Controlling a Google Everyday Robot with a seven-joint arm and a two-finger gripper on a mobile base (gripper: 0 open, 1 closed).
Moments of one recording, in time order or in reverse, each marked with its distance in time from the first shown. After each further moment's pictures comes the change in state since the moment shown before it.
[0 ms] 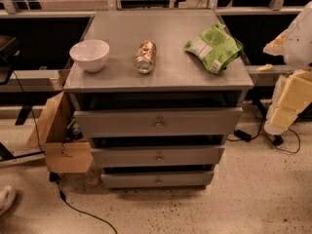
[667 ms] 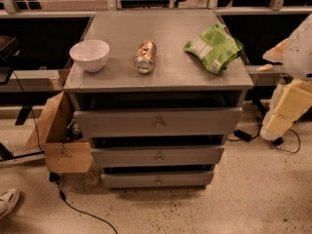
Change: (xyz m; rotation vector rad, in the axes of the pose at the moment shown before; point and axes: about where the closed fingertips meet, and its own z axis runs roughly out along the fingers) arm 0.003 0.003 0.015 0.006 -0.044 0.023
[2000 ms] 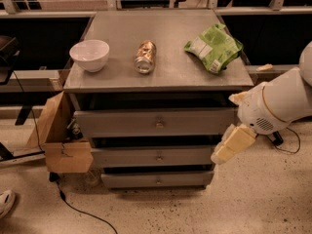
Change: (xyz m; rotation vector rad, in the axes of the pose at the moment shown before) arm -0.015 0.021 0.133 -0.039 -0.232 0.157
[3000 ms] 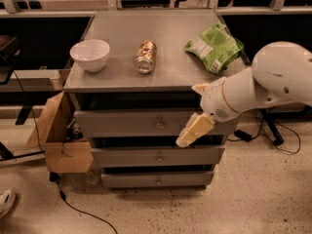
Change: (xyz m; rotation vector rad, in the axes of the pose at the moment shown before) arm -0.071 -0.022 0.070 -0.025 -0.199 -0.103
